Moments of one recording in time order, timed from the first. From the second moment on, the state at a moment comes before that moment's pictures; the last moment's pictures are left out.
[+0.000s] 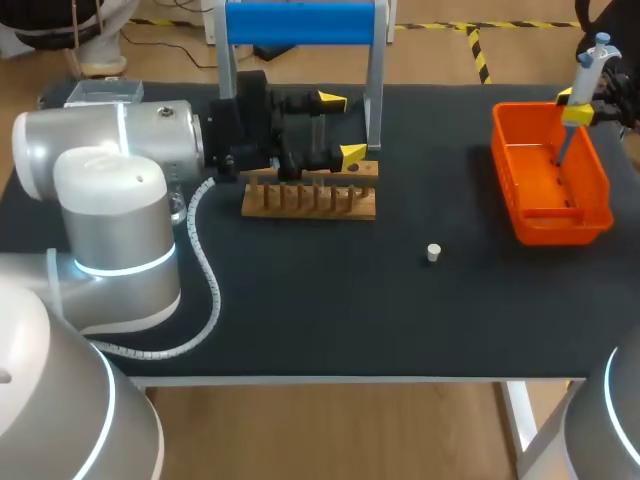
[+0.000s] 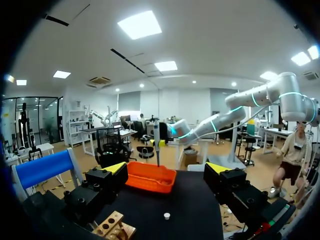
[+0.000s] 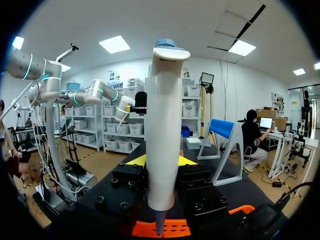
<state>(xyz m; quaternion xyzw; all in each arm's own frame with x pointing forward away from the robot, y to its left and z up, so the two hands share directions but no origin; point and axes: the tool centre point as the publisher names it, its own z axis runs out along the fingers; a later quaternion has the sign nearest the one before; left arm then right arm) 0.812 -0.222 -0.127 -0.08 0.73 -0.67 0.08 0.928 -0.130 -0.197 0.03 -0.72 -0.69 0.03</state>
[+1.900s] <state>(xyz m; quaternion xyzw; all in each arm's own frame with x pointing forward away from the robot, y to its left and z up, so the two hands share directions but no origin) 0.812 -0.222 -0.127 -0.08 0.73 -0.67 0.08 0.809 0.134 -0.164 0.09 -0.70 -0.70 0.11</state>
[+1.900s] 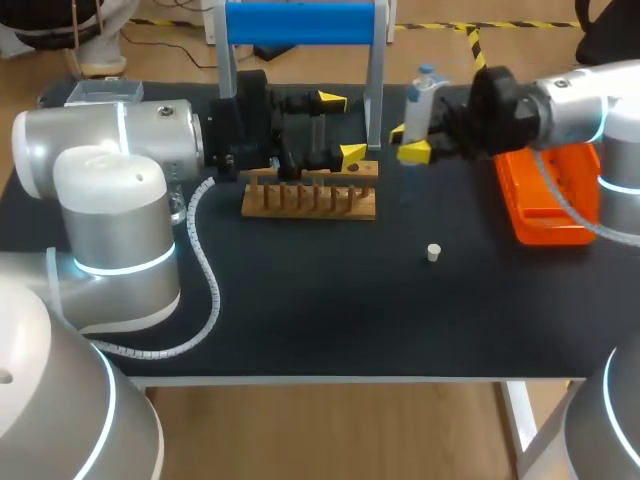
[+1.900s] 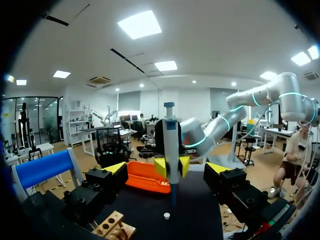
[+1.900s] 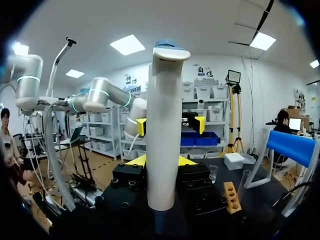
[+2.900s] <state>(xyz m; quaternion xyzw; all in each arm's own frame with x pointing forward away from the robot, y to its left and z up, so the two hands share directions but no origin) 0.812 -0.222 -0.127 -0.08 0.73 -0.67 0.08 0.806 0.207 -0.173 0.11 -0.69 -0.70 0.13</state>
